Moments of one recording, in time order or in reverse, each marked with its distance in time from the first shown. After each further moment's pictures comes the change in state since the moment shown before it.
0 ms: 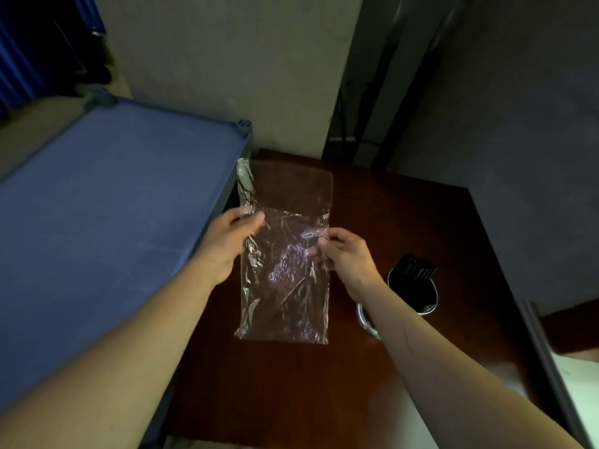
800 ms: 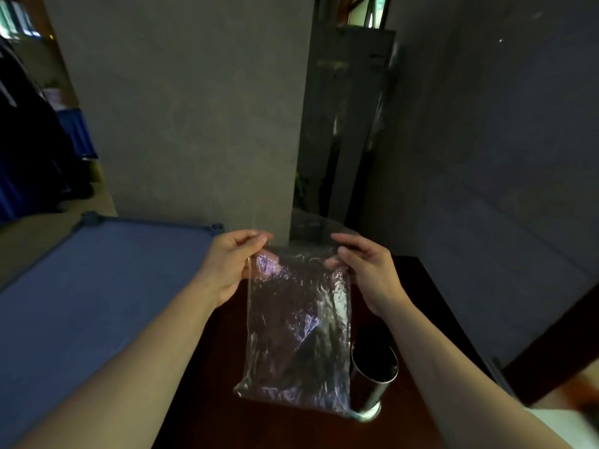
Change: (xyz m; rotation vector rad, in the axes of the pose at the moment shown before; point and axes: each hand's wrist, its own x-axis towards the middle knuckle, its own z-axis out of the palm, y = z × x) left_hand -0.027 0.137 0.051 -0.154 -0.311 0.374; right_hand -0.032 -0.139 -0.083 0.157 0.139 -0.387
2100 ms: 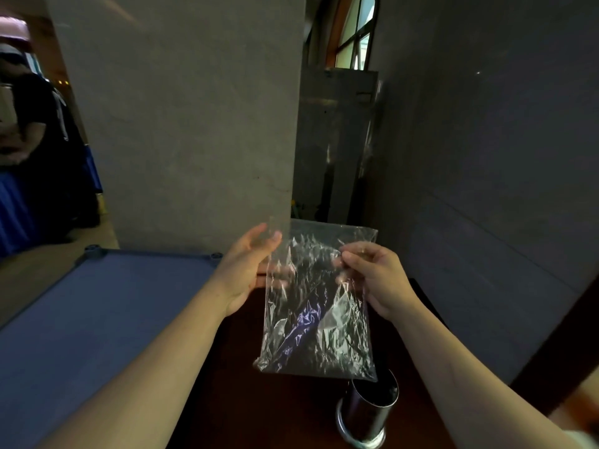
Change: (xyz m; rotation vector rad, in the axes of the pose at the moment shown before) left_hand -0.012 0.049 0.032 -0.044 -0.150 -0.018; right_hand 0.003 -0.044 -0.014 0.194 -0.042 0.010
